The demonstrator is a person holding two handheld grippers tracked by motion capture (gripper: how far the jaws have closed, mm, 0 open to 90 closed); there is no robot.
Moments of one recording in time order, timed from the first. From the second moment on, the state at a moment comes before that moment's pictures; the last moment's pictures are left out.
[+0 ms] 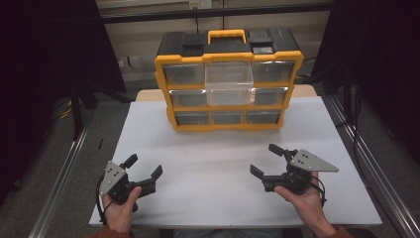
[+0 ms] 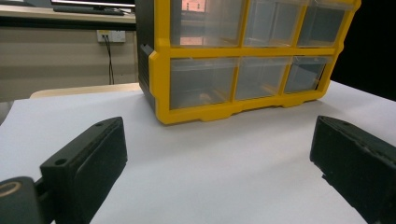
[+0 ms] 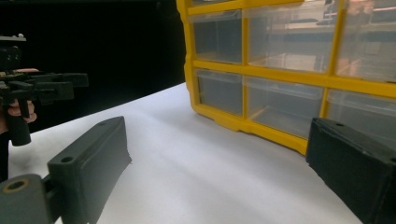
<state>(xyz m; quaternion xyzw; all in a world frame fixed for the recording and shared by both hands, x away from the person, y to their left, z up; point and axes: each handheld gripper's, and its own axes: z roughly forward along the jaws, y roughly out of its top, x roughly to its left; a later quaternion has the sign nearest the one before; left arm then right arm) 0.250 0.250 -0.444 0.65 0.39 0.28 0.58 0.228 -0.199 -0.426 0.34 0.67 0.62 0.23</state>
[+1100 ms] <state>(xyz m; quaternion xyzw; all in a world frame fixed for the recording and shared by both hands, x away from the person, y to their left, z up) 0.251 0.250 -0.446 0.65 0.40 0.28 0.58 0.260 -0.152 -0.396 0.29 0.67 0.66 0.20</state>
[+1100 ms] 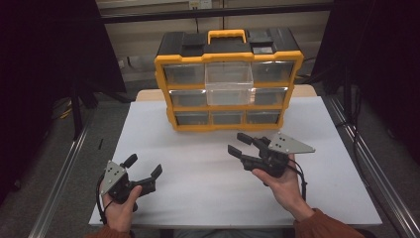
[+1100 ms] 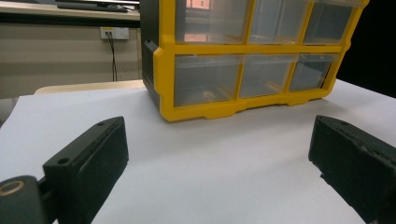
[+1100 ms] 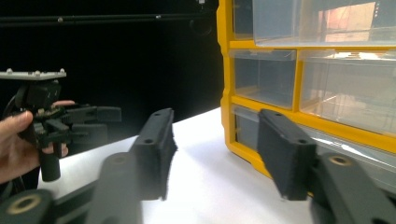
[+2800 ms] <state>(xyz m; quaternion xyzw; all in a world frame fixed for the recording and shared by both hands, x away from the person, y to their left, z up) 0.251 0.253 -0.445 0.65 0.40 0.28 0.58 0.331 -0.139 -0.356 0.27 0.65 0.66 0.26</state>
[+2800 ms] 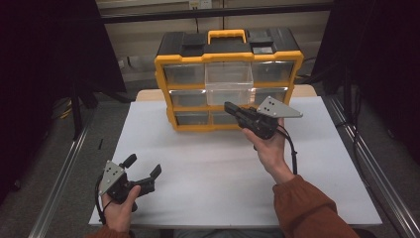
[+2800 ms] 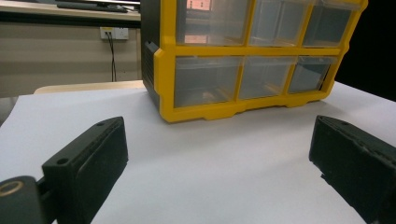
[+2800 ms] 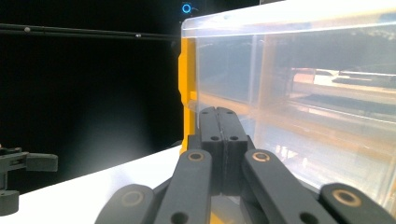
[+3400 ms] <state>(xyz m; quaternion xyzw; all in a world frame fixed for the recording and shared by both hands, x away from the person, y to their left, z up) 0.251 0.253 -0.445 0.65 0.40 0.28 0.58 0.344 -0.141 -0.361 0.28 0.64 0.66 0.28</state>
